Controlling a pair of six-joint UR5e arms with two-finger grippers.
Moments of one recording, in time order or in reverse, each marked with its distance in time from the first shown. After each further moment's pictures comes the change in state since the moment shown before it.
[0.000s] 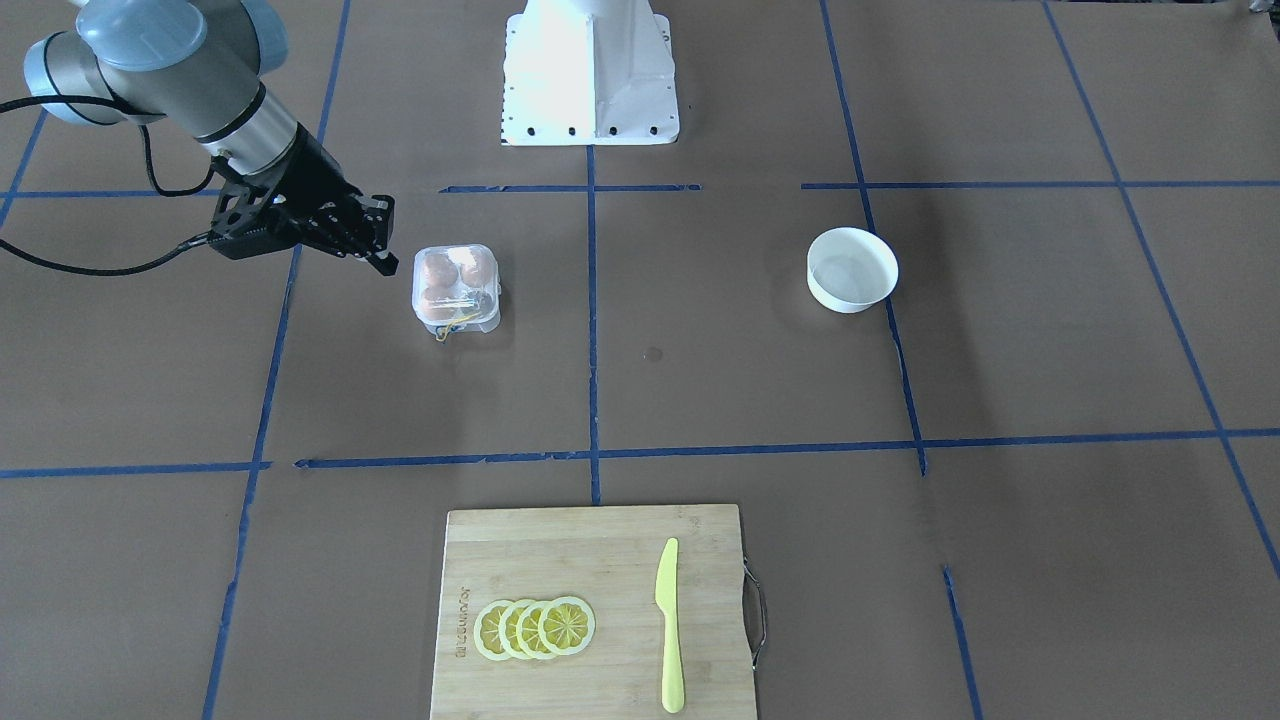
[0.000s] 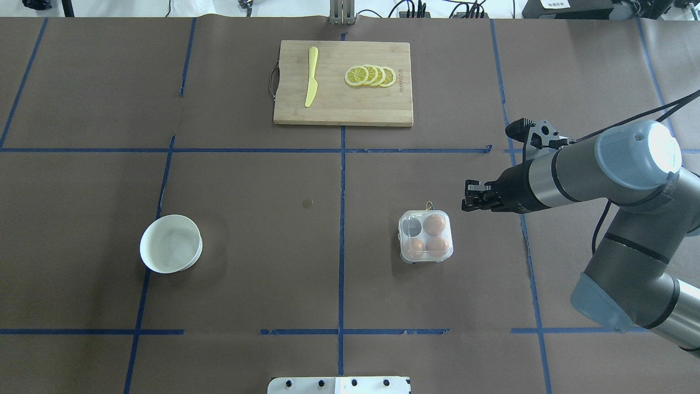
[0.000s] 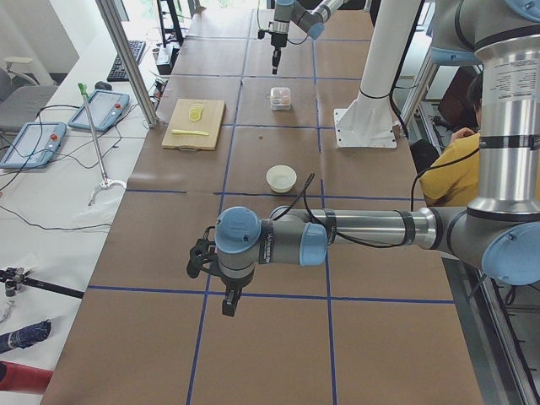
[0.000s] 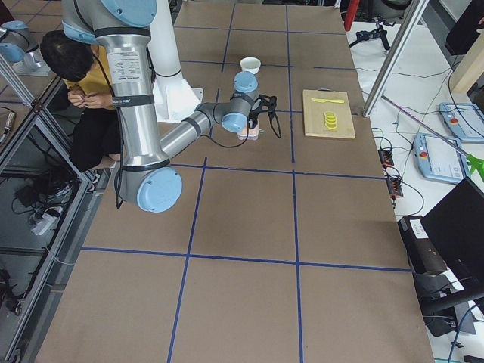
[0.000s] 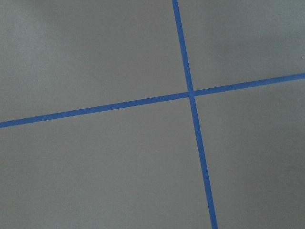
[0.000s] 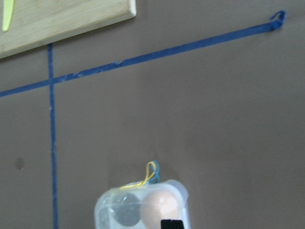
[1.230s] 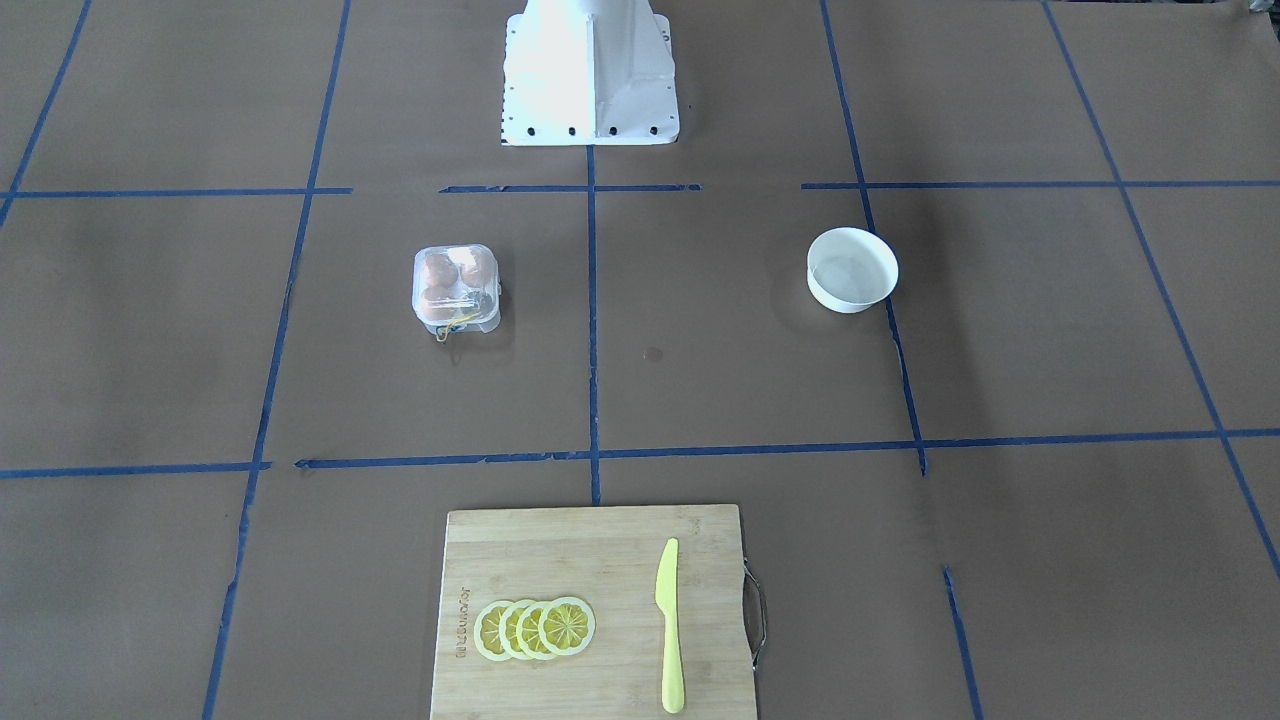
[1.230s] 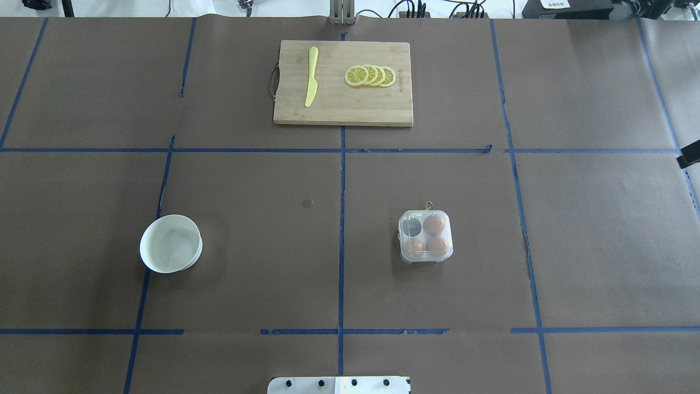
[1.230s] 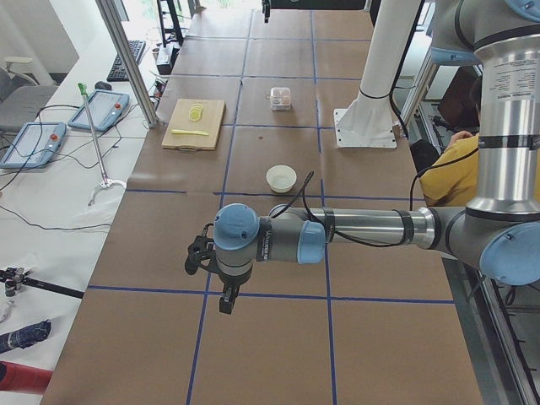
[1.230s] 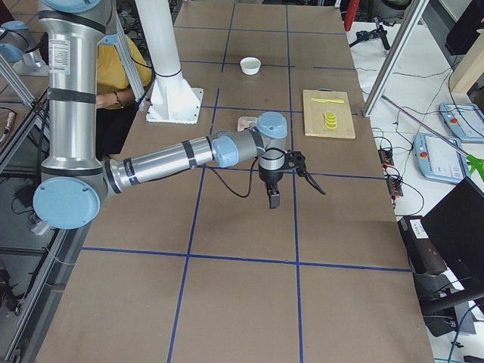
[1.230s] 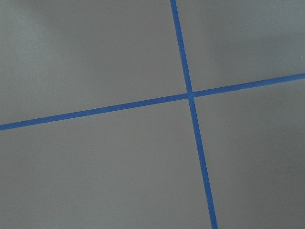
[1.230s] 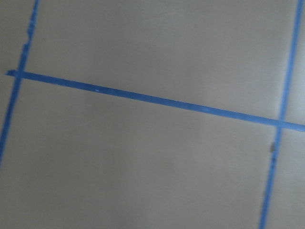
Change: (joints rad) left arm 0.003 -0.009 -0.003 -0.005 0.003 0.003; right arm 0.641 -0.256 -0.014 -0.507 0.160 -1.185
